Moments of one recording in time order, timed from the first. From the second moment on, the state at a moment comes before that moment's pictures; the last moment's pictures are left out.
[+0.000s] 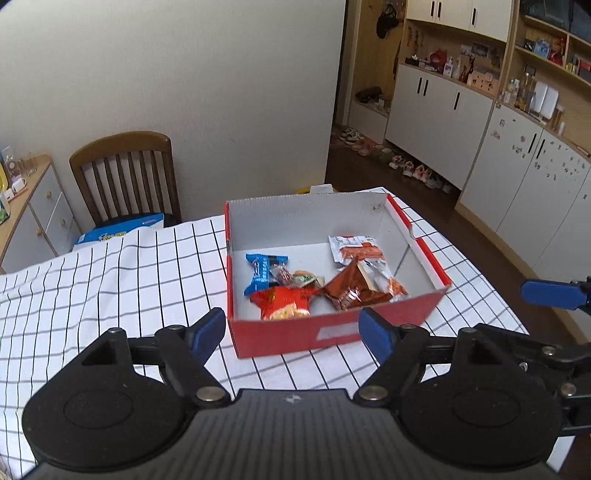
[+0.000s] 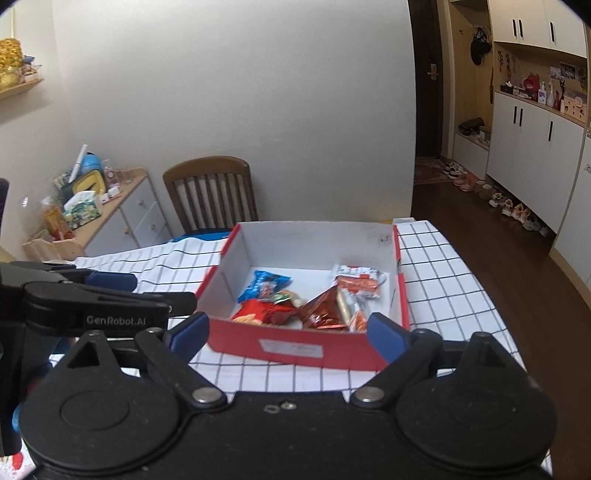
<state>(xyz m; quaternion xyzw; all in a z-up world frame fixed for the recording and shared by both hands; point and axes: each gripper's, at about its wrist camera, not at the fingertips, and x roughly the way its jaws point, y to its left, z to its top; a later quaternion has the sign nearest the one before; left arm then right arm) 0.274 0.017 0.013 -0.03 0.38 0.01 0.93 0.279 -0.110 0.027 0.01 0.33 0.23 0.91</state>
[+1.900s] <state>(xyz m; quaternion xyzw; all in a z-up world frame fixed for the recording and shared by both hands) 0.171 0.017 -0.163 -0.05 0.48 0.07 0.87 0.226 -0.073 -0.127 0.05 0.49 0.22 0.84</state>
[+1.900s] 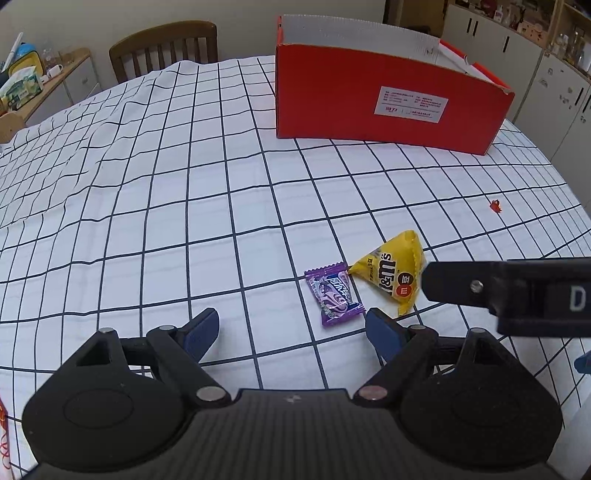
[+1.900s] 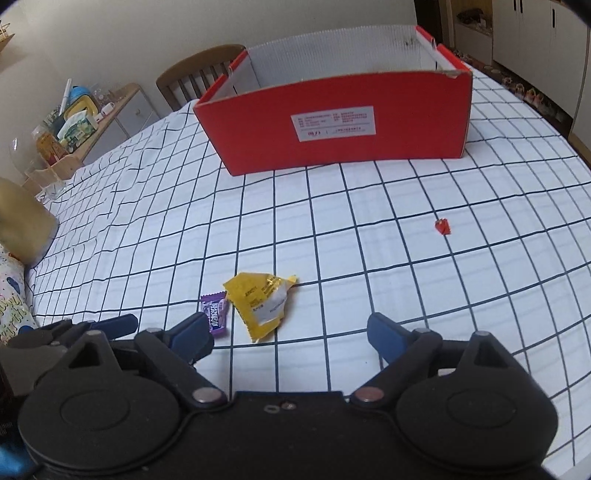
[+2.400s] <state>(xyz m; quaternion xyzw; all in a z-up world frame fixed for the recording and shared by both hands) 0.186 0.009 -0.167 -0.05 0.47 0.06 0.88 0.249 -0.044 -0.141 0.05 0.52 0.24 0.82</state>
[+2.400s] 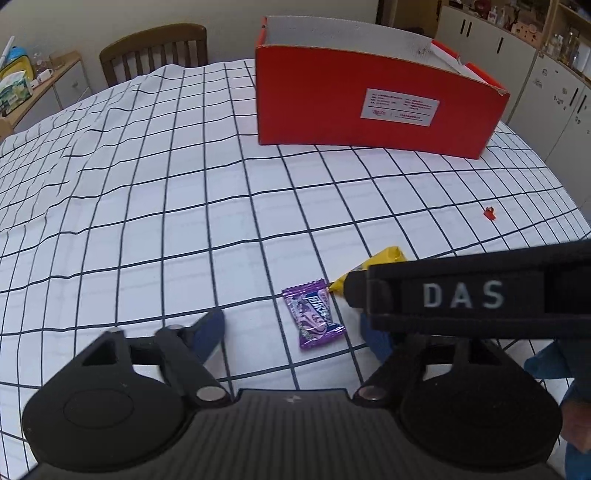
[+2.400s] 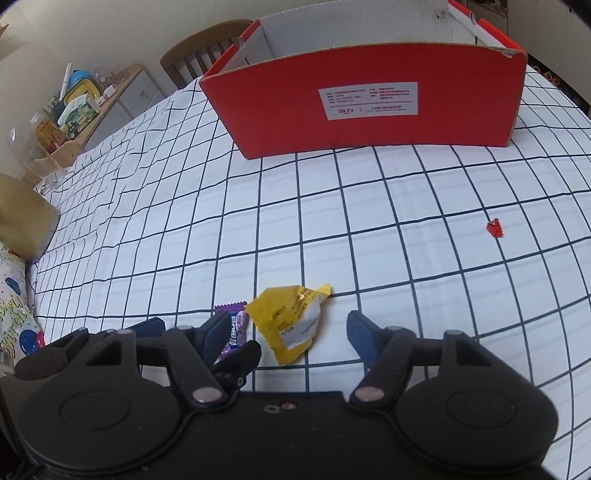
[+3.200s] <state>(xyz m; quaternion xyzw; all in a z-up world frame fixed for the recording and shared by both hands) 0.191 0.021 -0.162 -0.08 0.48 0.05 0.87 0.250 -0.054 -0.142 0.06 0.53 0.23 0.81</state>
